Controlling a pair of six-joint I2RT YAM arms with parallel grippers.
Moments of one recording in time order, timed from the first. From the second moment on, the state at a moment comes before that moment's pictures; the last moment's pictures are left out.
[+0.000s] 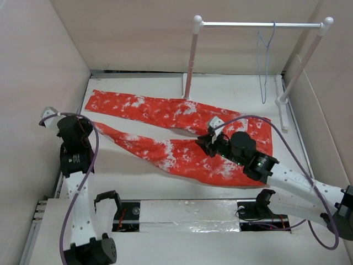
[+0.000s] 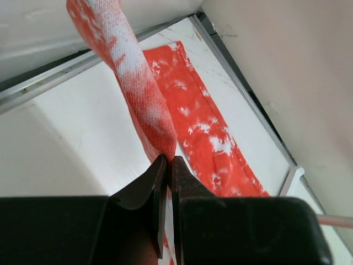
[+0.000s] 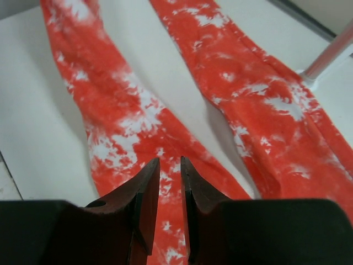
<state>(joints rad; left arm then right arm) 0.26 0.80 0.87 -0.41 -0.25 -0.73 0.92 0.96 0.66 0.10 0.01 -0.04</state>
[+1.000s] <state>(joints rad) 0.26 1.84 1.35 -0.45 -0.24 -0.66 0.27 0.80 0.50 -0.02 0.11 0.19</state>
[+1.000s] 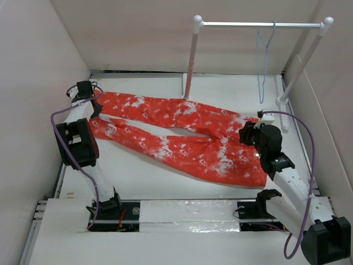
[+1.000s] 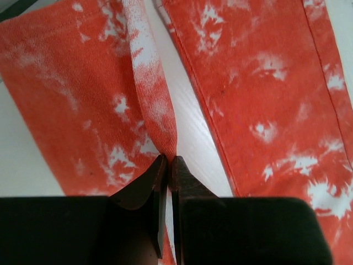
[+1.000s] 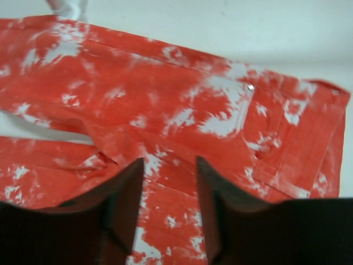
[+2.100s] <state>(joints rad) 0.22 2.15 1.57 -0.34 -0.25 -0.61 -0.47 1.45 0.45 0.31 -0.40 0.42</state>
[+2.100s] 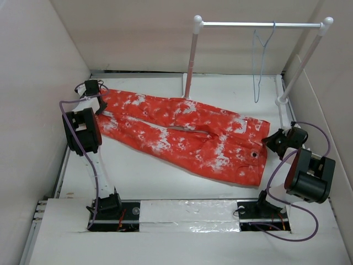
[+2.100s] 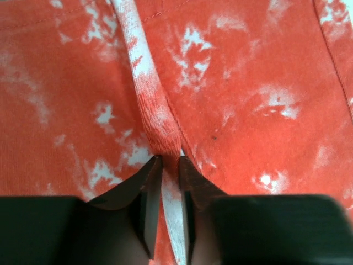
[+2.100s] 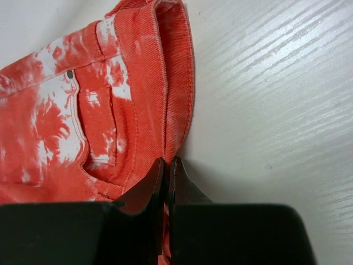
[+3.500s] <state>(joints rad) 0.52 1.54 0.89 -0.32 -0.07 -0.70 0.07 0.67 0.36 0.19 -0.49 0.27</state>
